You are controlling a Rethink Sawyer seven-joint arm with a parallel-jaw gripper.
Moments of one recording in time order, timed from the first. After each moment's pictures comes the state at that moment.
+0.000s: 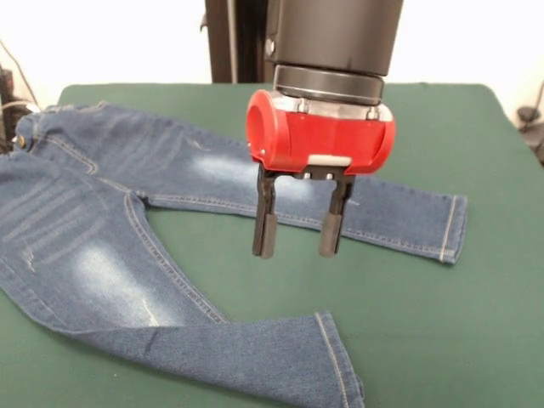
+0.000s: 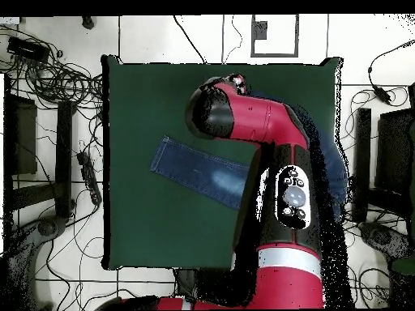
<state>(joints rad) -0.11 -0.48 -0.06 1.21 -0.03 0.37 1.26</state>
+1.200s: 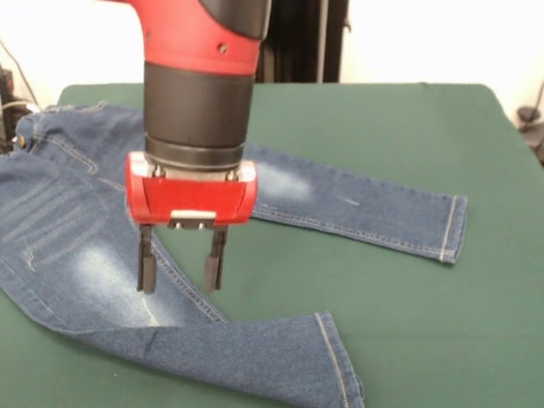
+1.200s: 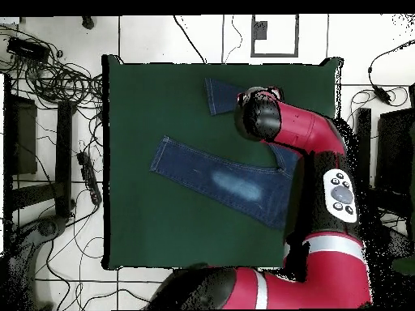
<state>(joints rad) -0.28 -0.39 0.00 1.20 -0.02 0.37 1.26</state>
